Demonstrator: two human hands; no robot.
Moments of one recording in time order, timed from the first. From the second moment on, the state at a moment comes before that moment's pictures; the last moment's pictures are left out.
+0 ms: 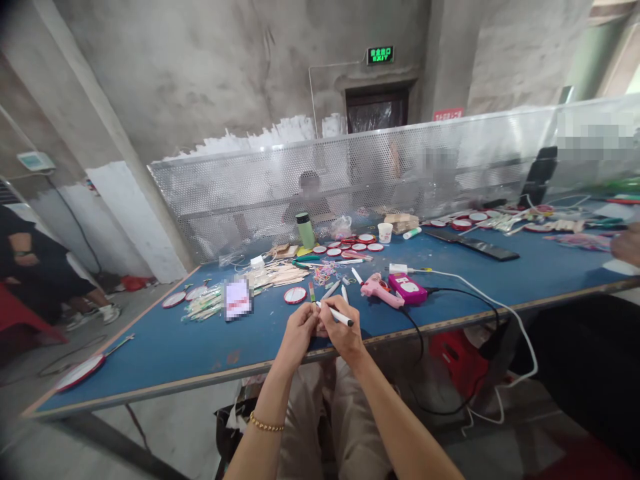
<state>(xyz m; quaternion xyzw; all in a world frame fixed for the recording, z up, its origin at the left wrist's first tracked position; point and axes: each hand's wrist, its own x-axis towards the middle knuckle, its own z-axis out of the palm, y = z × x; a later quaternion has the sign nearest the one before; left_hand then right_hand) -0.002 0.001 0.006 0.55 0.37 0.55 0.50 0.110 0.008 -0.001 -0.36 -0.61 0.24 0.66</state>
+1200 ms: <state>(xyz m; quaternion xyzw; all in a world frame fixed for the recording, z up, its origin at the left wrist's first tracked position) -0.001 0.001 0.005 0.55 0.39 0.56 0.48 0.112 0.008 0.002 -0.35 -0.63 0.21 0.66</state>
